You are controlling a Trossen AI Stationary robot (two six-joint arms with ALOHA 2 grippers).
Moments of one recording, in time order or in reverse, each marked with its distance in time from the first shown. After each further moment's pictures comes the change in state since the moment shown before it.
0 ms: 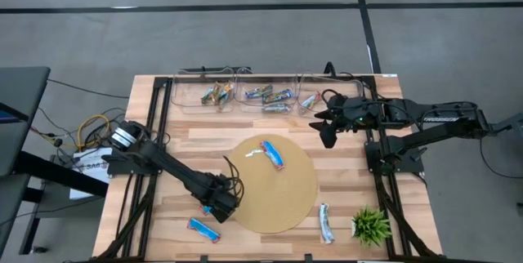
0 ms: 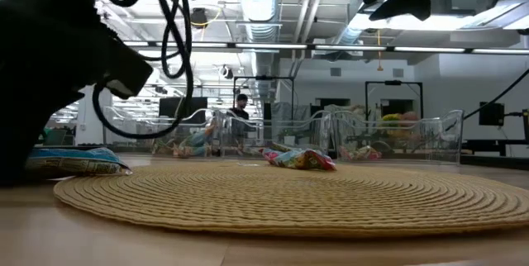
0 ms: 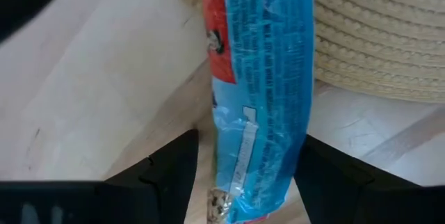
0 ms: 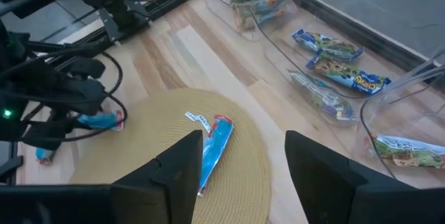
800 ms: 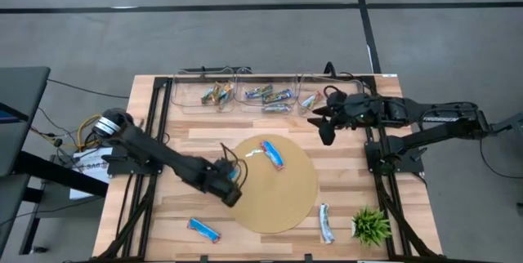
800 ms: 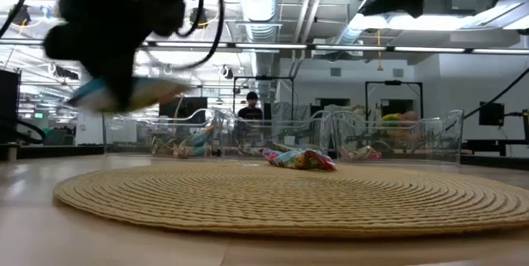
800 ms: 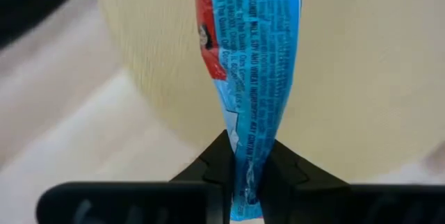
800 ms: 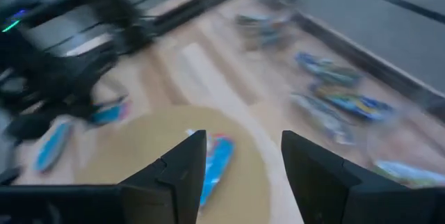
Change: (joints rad) left arm 0.083 -0.224 0.014 0.030 -0.288 -0.018; right arm -0.025 0.000 0.000 0.076 -0.029 -0.084
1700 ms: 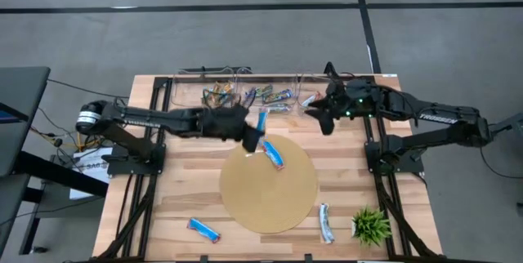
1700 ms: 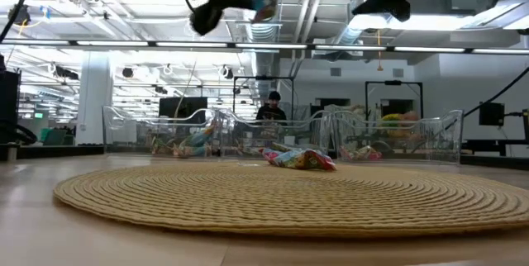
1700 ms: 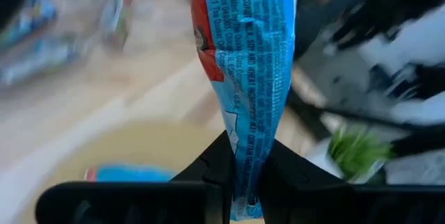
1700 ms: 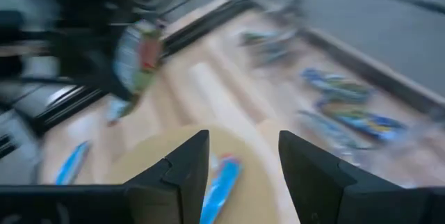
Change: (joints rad) left arm 0.436 -0.204 0.002 0.648 0.035 0.495; right arm -0.184 0.007 0.000 0.074 -0.154 -0.025
